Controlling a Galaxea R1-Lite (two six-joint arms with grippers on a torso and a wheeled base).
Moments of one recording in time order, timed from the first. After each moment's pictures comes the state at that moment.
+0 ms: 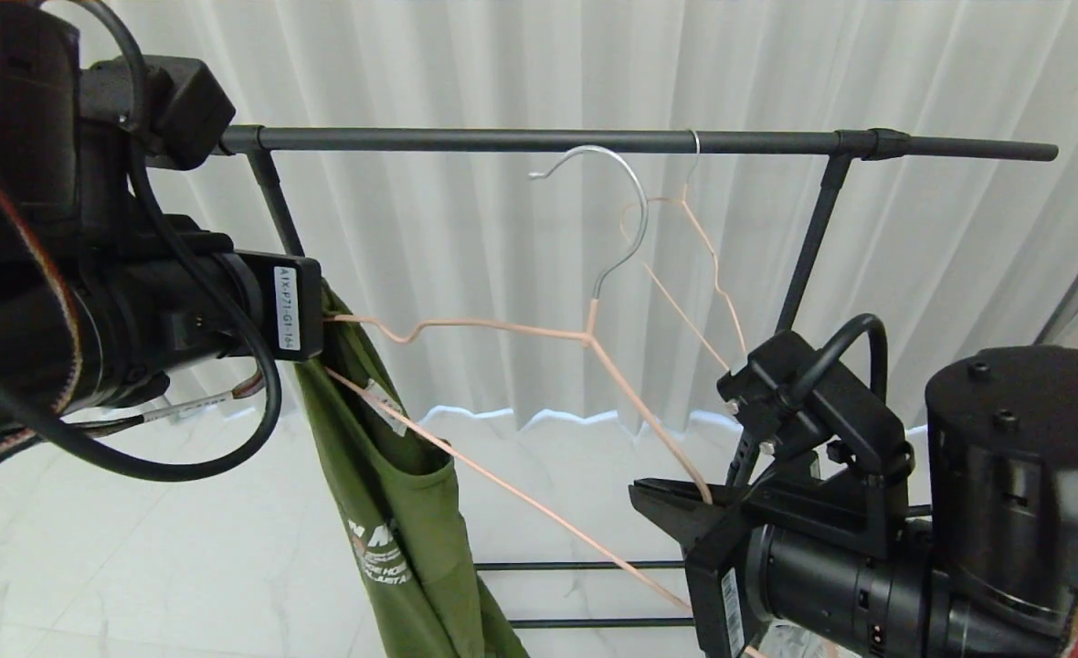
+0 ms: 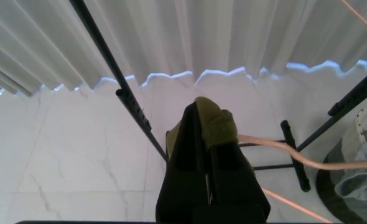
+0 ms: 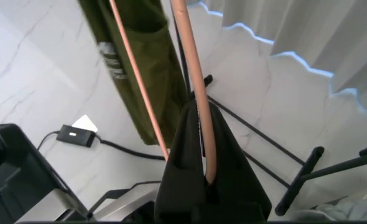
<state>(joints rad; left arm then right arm) -0.62 1.36 -1.16 0.15 0.55 -0.04 1.16 1.52 -0.82 -0.36 -0.27 0.21</state>
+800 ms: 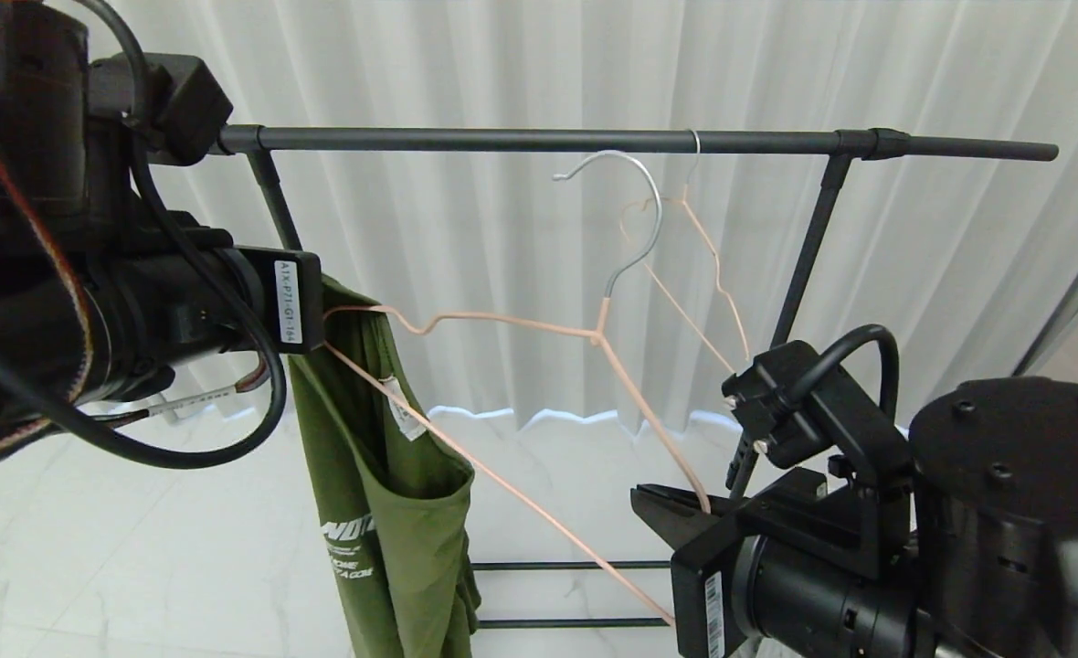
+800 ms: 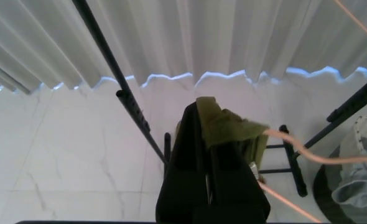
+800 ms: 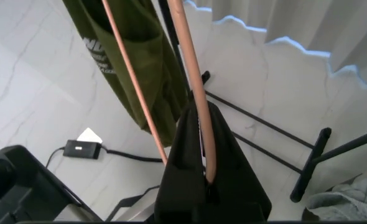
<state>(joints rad) -0.62 1.36 -1.16 0.15 0.57 -0.06 1.22 1.53 -0.83 -0.36 -0.42 0.35</state>
